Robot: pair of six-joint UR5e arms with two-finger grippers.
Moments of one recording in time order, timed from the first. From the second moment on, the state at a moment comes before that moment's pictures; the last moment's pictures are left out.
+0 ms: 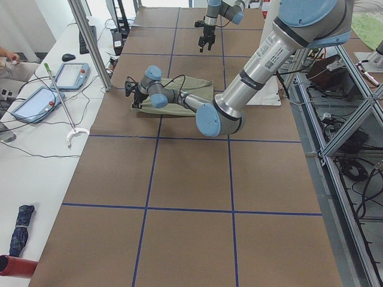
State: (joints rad) left arm -0.82 -2.38 -1.00 -2.37 -1.69 -1.34; right arm 0.52 -1.48 2.10 -1.17 1.84 1.98
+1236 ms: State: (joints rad) left arm -0.88 -2.04 -1.45 -2.40 -1.93 -1.33; right arm 0.49 -0.88 1.65 -1.55 1.88 1.30
